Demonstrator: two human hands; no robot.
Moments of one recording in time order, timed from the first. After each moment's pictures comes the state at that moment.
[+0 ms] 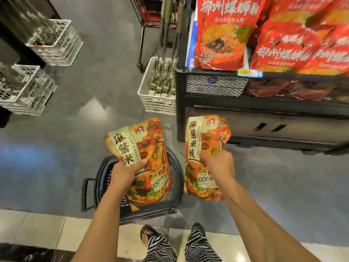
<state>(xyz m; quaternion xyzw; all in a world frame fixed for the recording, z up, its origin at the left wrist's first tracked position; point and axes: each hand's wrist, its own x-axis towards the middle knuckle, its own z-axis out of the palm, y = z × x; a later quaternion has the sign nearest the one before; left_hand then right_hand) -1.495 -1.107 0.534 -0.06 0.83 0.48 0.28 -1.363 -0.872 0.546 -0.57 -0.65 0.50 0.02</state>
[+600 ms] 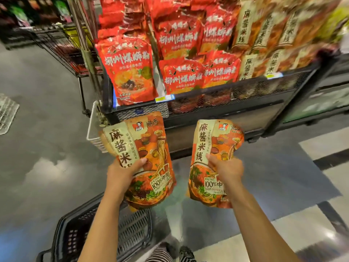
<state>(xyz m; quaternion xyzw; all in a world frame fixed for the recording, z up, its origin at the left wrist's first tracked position) -1.415 -0.925 0.626 0.14 0.81 0.49 0.29 -1.190 -0.752 0.617 -0.67 -0.48 0.51 0.24</state>
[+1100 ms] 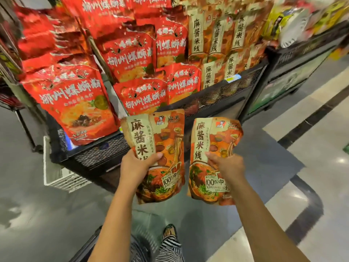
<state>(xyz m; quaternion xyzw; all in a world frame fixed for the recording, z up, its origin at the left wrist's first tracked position) -1.436 -0.742 0.638 0.31 0.76 0.44 0.35 -1.192 -0.663 0.629 -0.70 -0.40 0.49 0.32</state>
